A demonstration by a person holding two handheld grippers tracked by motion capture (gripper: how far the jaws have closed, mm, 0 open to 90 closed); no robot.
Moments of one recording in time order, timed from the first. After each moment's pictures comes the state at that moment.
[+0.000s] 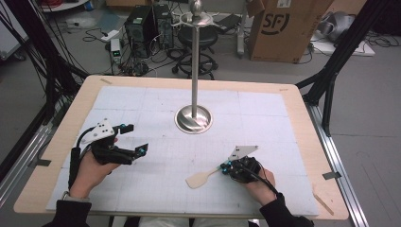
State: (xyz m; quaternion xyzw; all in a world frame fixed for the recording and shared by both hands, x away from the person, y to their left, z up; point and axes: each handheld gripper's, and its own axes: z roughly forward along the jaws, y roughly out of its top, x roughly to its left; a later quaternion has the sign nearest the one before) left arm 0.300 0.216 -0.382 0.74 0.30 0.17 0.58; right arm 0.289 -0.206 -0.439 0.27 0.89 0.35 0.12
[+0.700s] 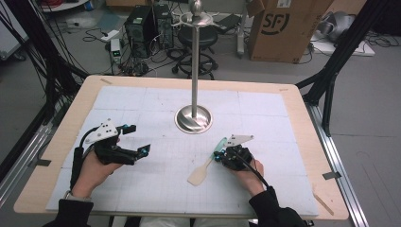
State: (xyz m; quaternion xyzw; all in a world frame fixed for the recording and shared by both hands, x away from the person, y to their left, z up) left arm 0.301 0.212 -0.384 0.74 0.29 0.17 0.58; right arm 0.322 -0.188 -0.446 0.32 0.86 0.39 0.12
